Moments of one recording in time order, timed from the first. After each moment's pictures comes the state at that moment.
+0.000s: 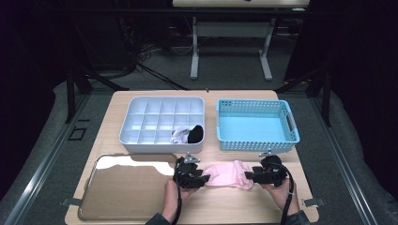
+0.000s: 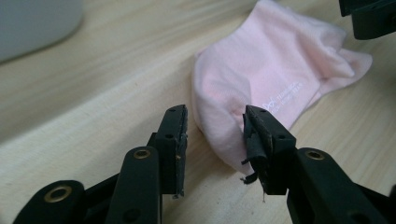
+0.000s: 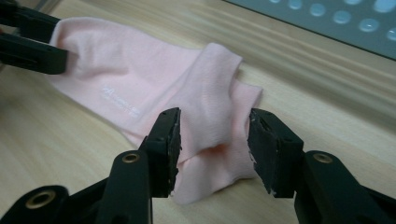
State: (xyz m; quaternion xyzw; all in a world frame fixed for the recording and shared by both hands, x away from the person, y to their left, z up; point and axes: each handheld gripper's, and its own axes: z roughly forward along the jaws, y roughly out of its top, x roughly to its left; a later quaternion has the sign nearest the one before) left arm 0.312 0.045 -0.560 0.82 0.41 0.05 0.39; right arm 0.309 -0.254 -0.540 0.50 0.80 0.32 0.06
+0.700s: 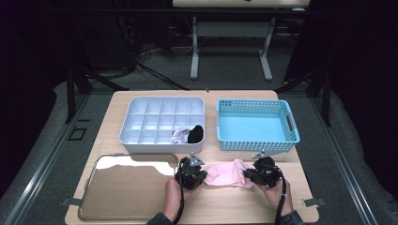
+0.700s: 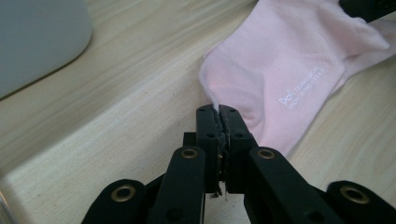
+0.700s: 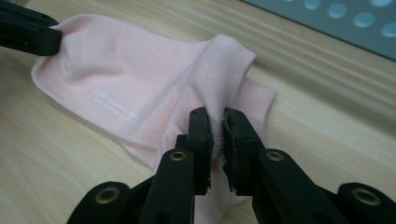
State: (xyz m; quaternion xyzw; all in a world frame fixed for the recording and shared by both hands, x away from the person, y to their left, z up) left arm 0.311 0.036 -0.559 0.84 0.38 0.09 0.36; right arm 0.307 -0.238 -0.545 0.49 0.81 0.31 0.09
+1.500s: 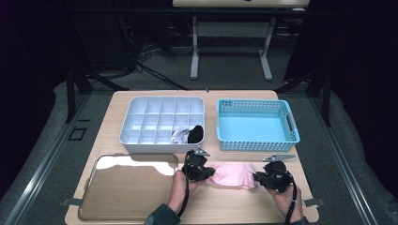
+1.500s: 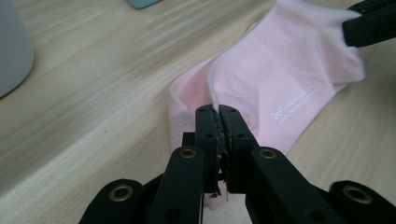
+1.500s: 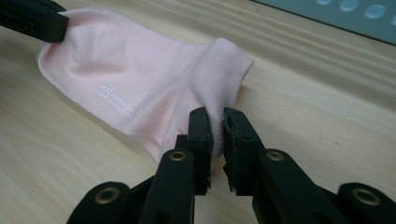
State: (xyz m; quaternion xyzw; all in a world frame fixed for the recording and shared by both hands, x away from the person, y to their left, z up) left arm 0.338 0.020 -0.560 0.85 0.38 0.01 0.36; right arm 0.290 -0.260 -0.542 0.52 0.80 0.30 0.10
